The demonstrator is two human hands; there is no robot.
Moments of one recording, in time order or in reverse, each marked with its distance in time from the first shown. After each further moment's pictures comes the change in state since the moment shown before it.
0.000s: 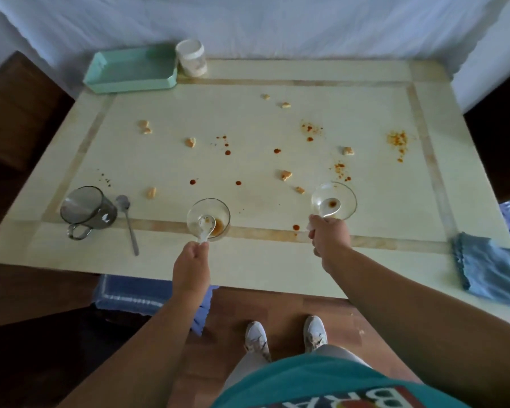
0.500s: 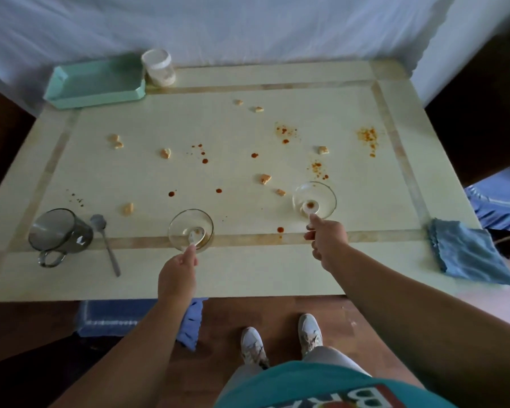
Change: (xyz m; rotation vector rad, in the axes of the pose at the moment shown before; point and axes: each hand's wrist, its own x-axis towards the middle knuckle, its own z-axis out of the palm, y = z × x) left_hand 0.025 0.003 0.002 0.073 -0.082 -0.038; right_hand 0.012 0.006 -0.025 0.172 0.037 0.146
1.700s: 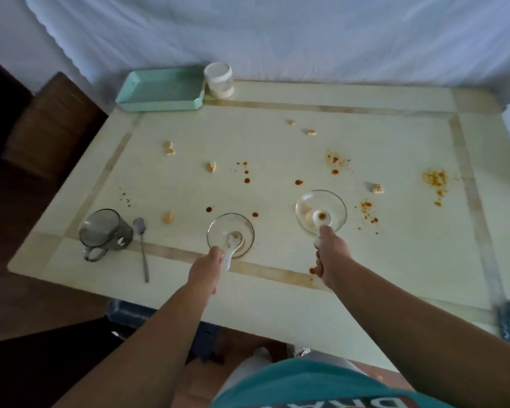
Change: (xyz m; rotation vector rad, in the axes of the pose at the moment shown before) left_hand 0.042 0.055 -0.002 -0.285 -0.113 -0.400; right_hand 0.026 -0.055 0.074 -0.096 -0.185 0.123
